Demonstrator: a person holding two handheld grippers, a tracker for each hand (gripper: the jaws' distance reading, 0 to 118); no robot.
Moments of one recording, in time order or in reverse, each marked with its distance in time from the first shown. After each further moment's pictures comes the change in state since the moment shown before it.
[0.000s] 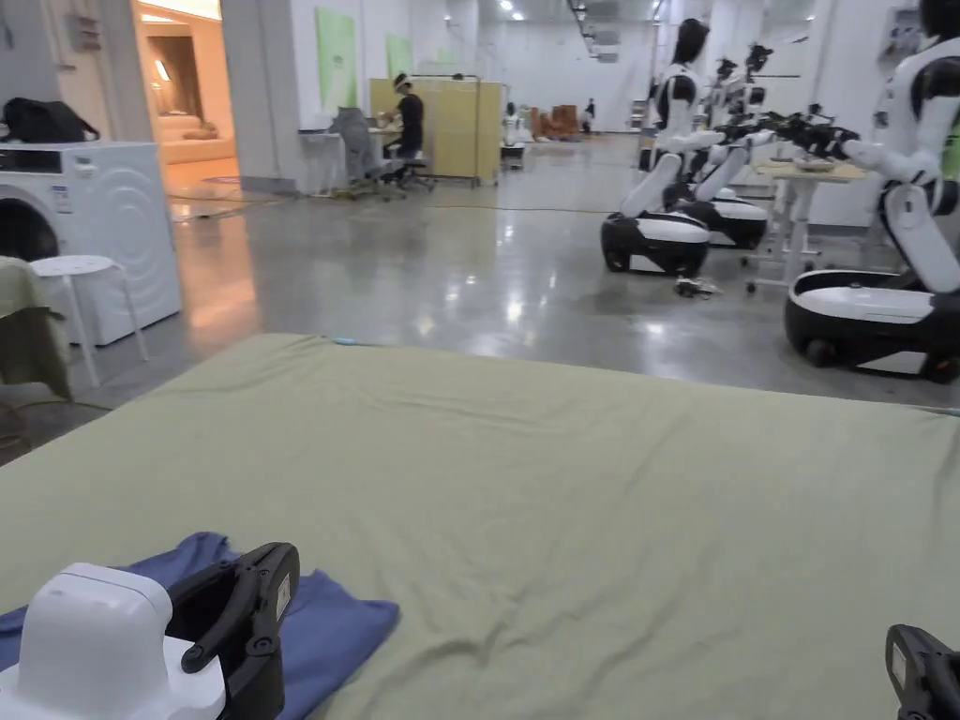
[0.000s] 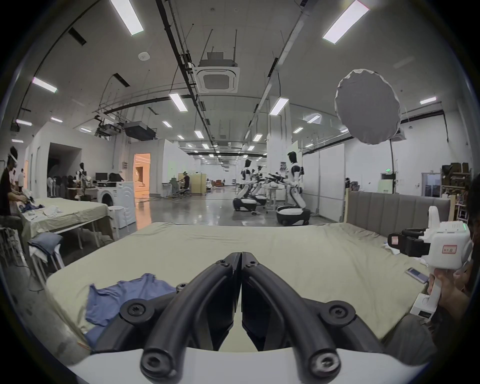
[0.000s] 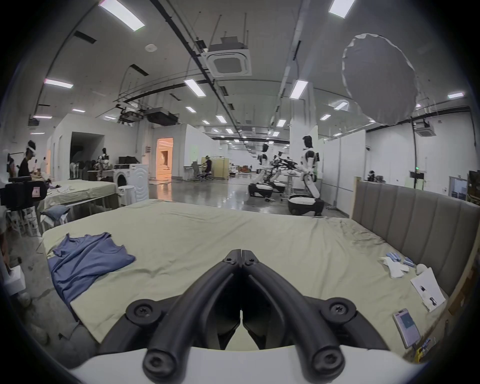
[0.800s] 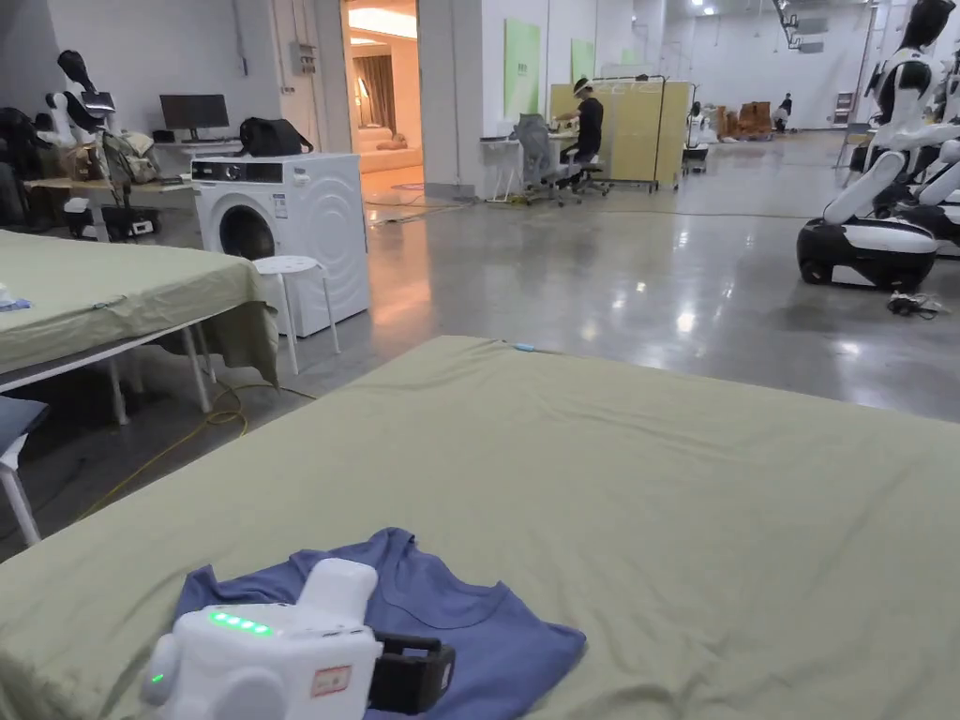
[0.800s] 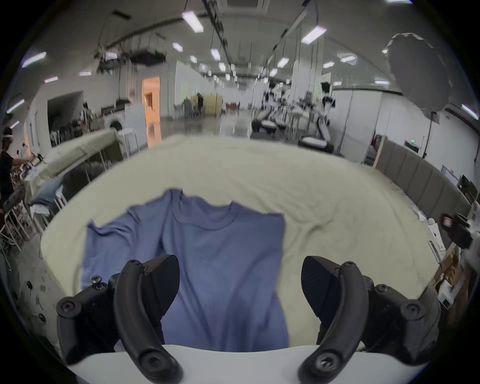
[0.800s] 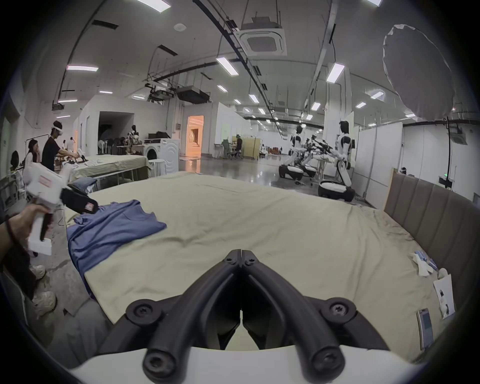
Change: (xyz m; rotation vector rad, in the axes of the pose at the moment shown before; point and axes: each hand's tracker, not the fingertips) left arm -0.155 -0.103 -0.175 -0.635 0.047 0.137; right arm -0.033 -0.036 -0.014 -0.165 0.129 0.053
